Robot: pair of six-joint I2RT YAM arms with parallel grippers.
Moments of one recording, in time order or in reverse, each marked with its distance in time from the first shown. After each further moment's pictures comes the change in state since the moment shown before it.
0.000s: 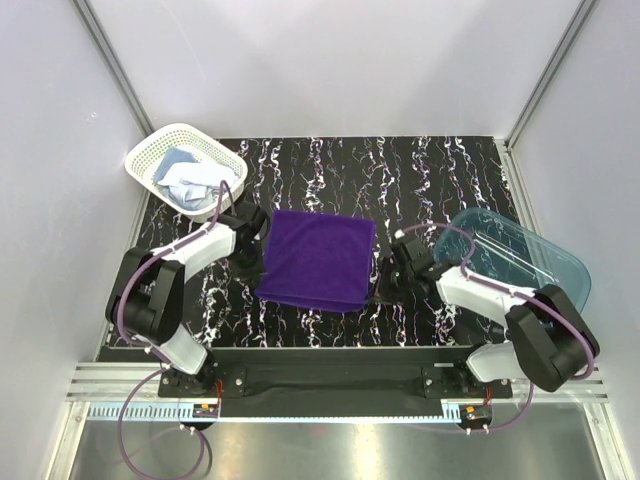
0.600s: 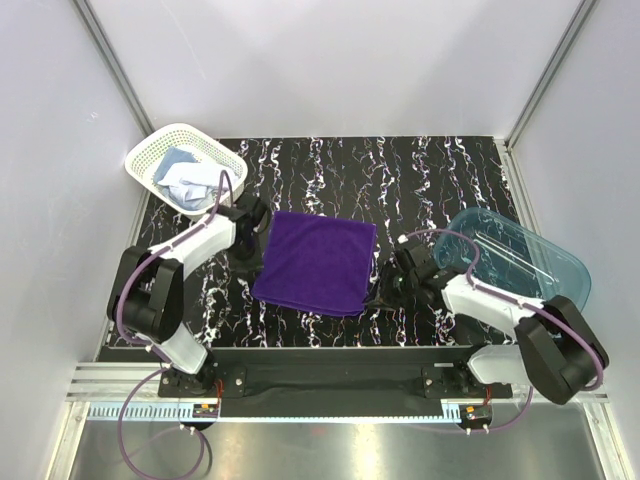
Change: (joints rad) left arm 0.000 0.016 0.063 -0.095 -0.092 0.023; right arm 0.014 -0.057 -0.094 0.040 -0.029 0.054
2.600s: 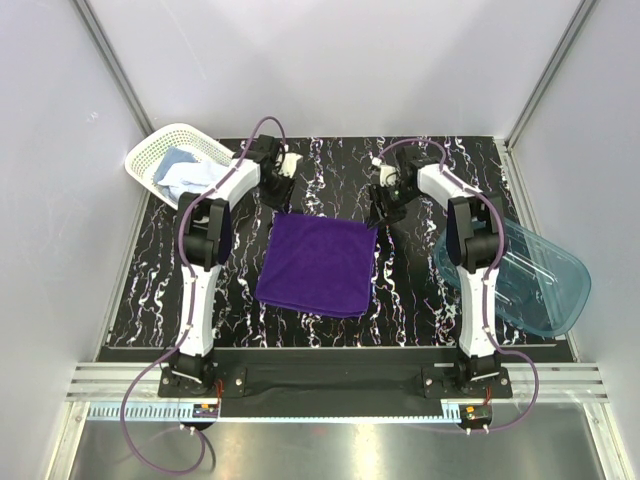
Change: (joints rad) left arm 0.103 0.732 0.934 0.062 0.353 0.681; right arm -0.364 0.984 1.248 -0.595 -0.279 -1.022
